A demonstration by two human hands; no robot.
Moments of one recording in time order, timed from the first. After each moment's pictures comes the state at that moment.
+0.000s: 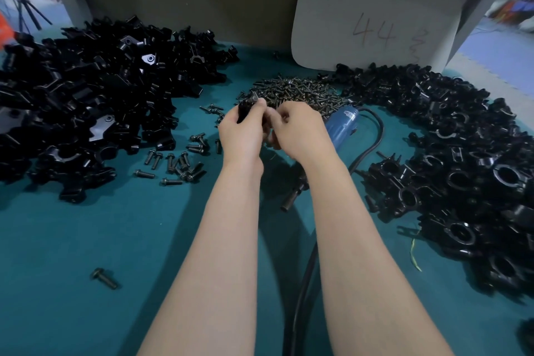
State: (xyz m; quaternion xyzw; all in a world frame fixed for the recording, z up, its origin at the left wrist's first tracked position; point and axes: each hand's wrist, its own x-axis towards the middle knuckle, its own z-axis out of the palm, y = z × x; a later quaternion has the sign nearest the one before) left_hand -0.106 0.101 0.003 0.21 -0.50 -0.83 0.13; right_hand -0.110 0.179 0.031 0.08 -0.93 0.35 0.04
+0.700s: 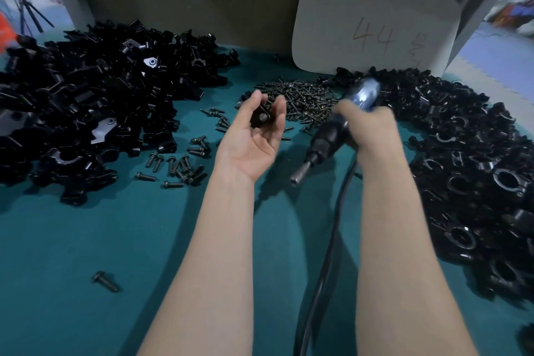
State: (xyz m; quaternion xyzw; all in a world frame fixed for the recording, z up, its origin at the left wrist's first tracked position) left_hand -0.097 0.088 0.006 0.07 -0.19 -0.98 -0.06; right_hand -0.124 0.243 0.042 -0.16 -0.77 0.61 0.09
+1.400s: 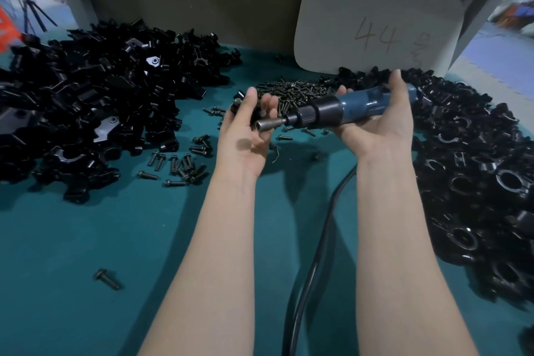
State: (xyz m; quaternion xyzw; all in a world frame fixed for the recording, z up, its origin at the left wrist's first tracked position) left_hand -0.099 0.090 0.010 0.12 -0.20 -0.97 0.05; right_hand -0.109 0.236 0.062 -0.13 -0.26 0.96 0.00
